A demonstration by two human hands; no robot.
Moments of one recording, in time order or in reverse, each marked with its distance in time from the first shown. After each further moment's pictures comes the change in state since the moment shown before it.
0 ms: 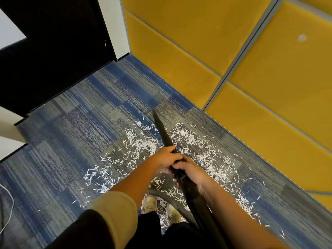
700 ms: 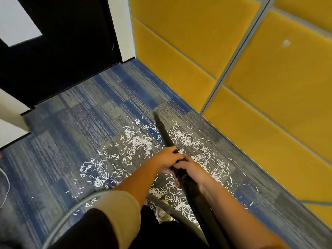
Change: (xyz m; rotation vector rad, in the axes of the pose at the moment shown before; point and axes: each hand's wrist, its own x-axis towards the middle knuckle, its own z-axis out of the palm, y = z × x) left_hand -0.026 -0.020 0.078 -0.057 0.034 0.056; right_hand -0.044 0.037 -0.056 -0.056 -0.052 -0.034
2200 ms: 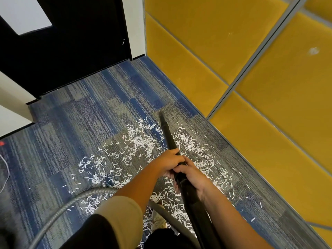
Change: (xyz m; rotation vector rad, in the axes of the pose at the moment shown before) left_hand 0.052 0.003 -0.005 -0.112 0.047 -0.050; right_hand 0.041 -0.015 -0.014 -0.010 -0.019 -0.012
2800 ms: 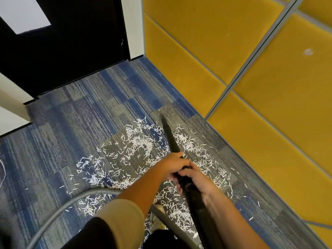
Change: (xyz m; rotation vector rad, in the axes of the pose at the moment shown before) left_hand -0.012 -0.002 0.017 0.052 -0.048 -0.012; right_hand -0.014 0.011 -0.010 0.134 -0.038 0.059
